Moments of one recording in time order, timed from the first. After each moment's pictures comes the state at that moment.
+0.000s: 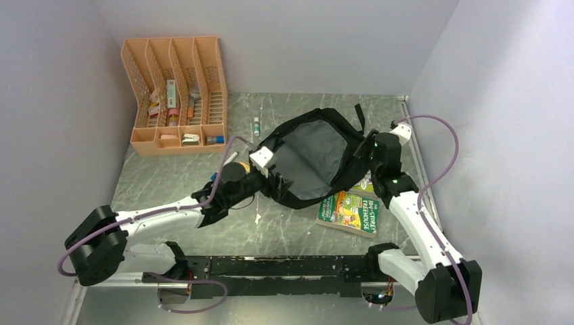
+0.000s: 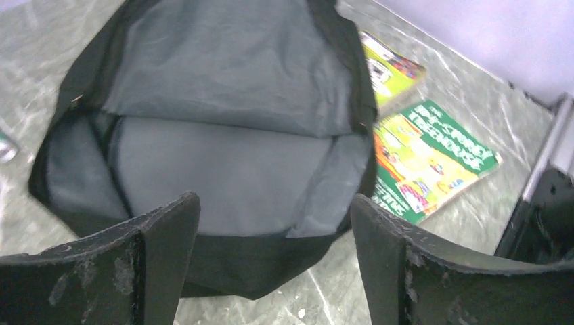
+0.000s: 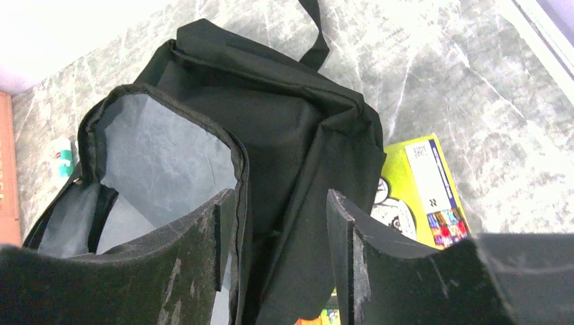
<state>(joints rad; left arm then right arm) -0.94 1.24 0.59 0.49 -0.02 -0.12 0.19 1.01 0.72 -0.14 0.34 0.47</state>
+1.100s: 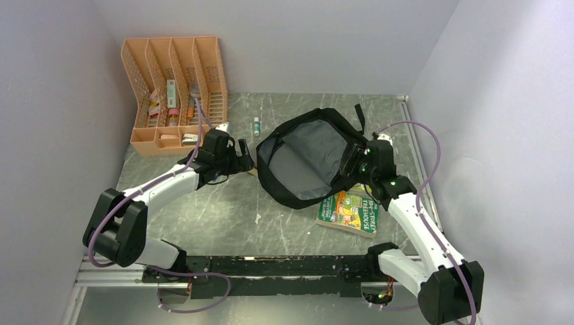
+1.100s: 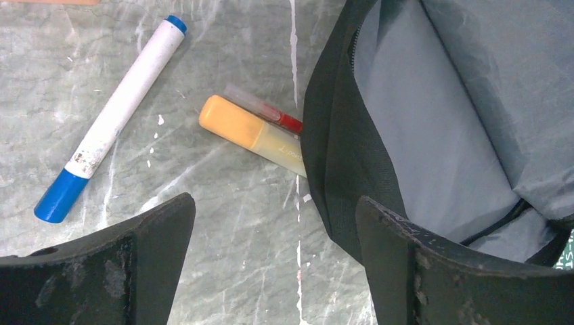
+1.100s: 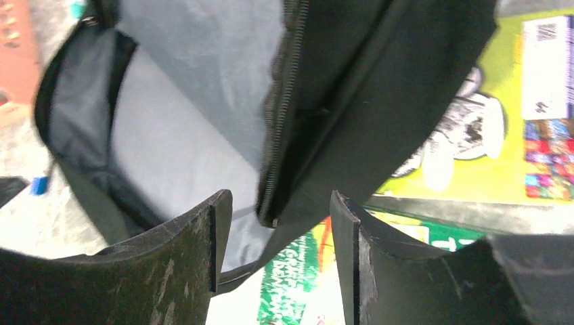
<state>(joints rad) -0.46 1.41 0.81 -0.12 -0.02 -0.58 0.23 0.97 0.72 -0.39 0.02 0.51</state>
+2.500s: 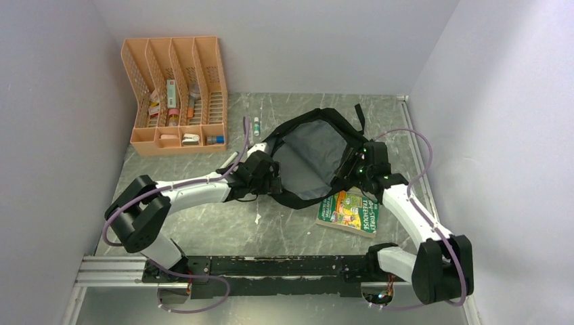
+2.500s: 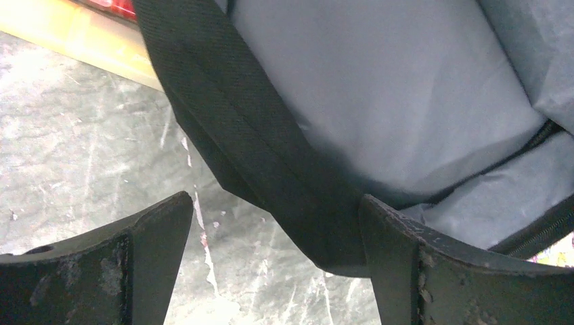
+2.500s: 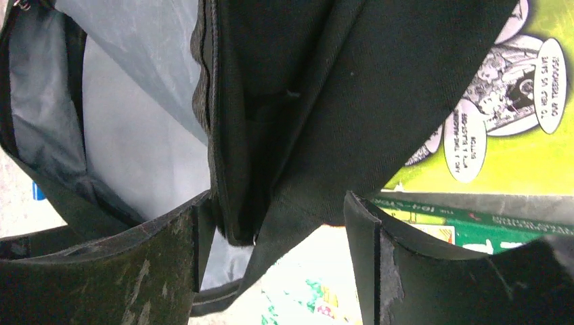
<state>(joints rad) -0.84 1.56 0.87 -0.15 -0.23 -0.74 0.17 1.10 0.65 -0.34 -0.06 0.61</state>
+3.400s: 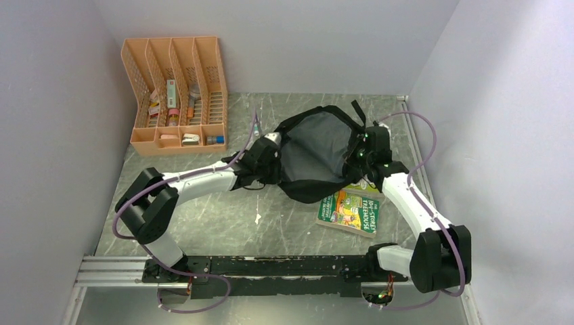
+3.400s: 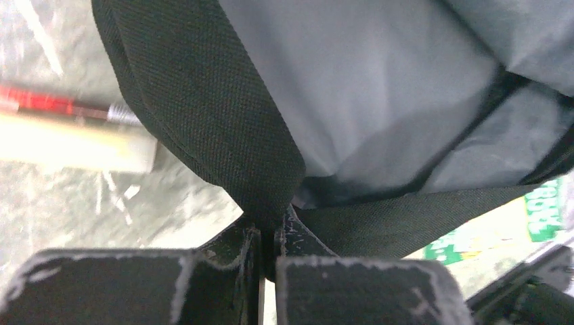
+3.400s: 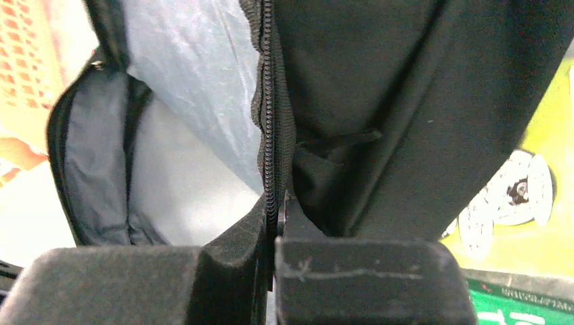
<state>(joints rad) -0.81 1.65 0.99 -0.14 -0.07 -0.64 0.17 1.21 0.77 -0.24 -0.01 0.60</state>
